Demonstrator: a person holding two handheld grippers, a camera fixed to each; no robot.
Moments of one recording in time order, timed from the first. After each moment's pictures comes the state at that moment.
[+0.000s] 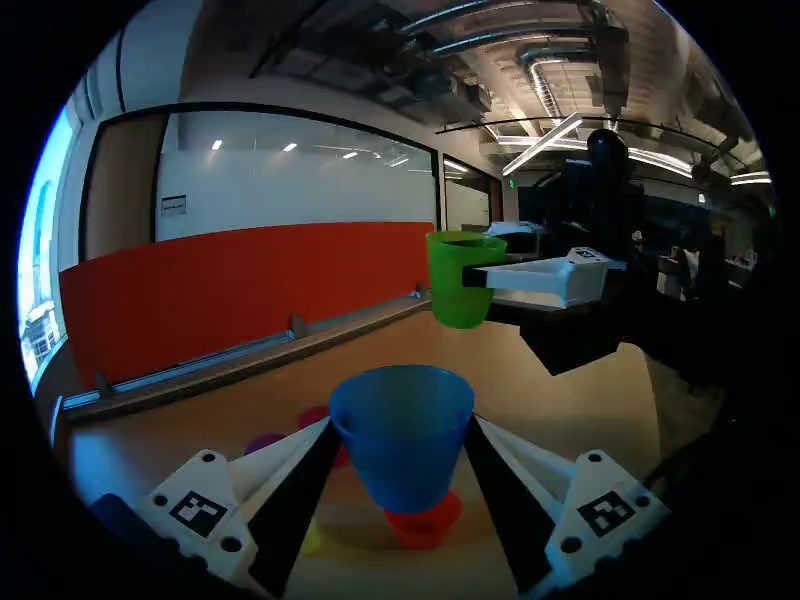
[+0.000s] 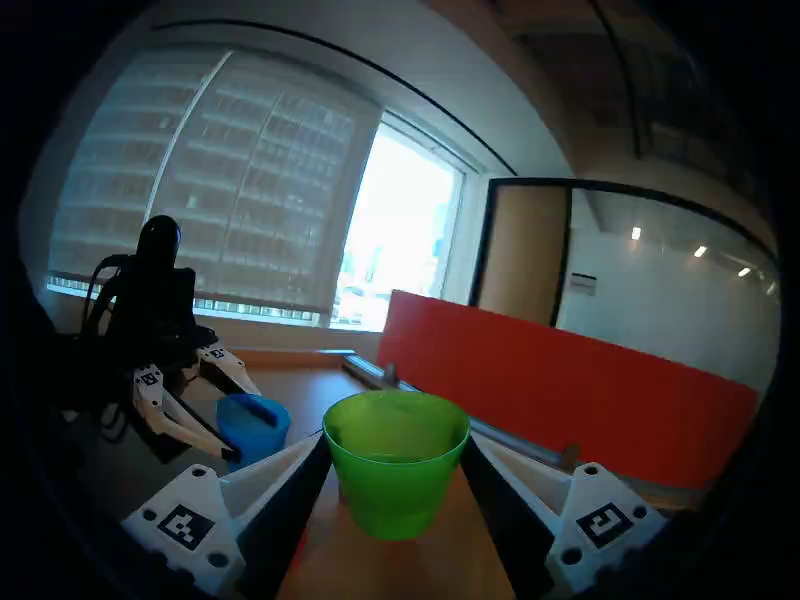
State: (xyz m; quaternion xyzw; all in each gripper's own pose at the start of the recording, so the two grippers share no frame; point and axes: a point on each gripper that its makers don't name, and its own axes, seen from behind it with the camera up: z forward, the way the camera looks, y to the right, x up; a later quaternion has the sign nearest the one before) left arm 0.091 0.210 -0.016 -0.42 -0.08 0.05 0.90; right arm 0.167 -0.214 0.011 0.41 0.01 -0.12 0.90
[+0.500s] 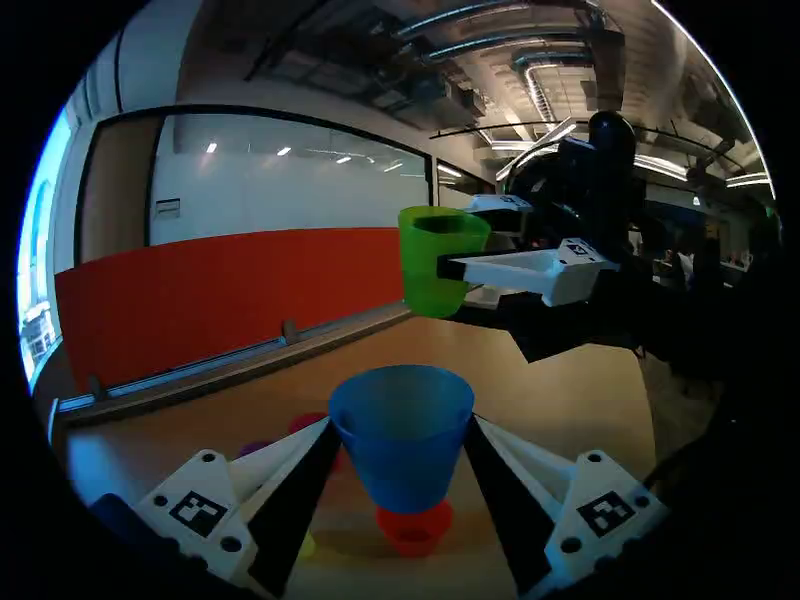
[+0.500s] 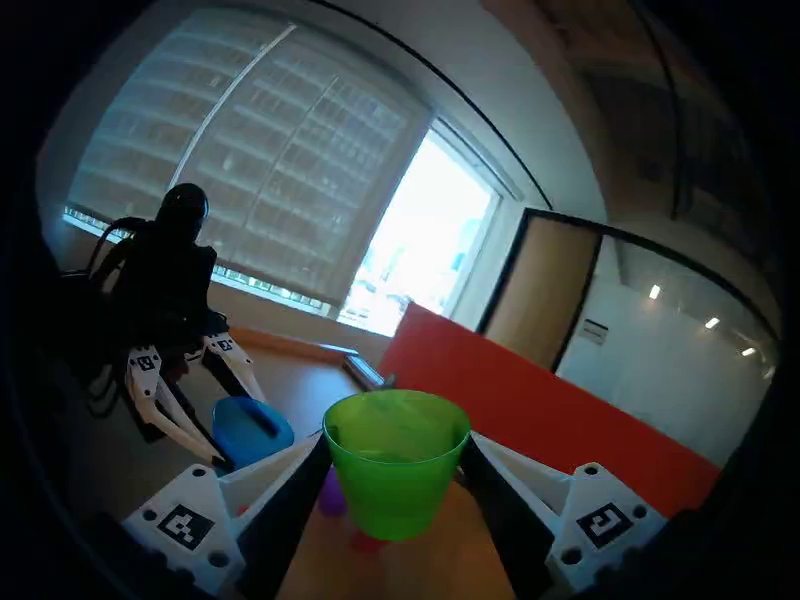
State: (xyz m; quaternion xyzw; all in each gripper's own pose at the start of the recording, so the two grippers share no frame) left arm 0.097 0.217 -0.017 -0.43 -0.07 0.05 0.90; right arm 0.193 -0.233 0.014 0.42 0.06 -0.22 0.88
